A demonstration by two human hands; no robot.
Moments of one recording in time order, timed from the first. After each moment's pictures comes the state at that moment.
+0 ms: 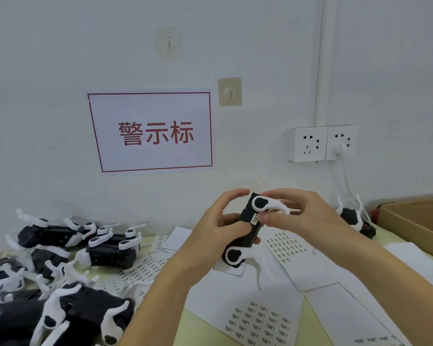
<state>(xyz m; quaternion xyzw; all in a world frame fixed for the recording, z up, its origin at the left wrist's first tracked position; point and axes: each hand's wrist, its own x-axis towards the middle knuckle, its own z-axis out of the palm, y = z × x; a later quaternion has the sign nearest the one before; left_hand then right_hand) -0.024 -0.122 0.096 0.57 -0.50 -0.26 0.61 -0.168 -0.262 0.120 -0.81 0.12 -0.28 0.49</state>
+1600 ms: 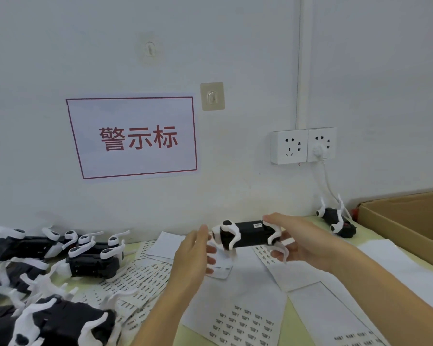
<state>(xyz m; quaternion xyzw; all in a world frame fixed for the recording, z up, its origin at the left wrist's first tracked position) -0.011 -0.148 0.039 0.72 -0.23 -0.17 0.63 -0.168 -0.302 0.089 -0.69 0.30 -0.16 0.64</state>
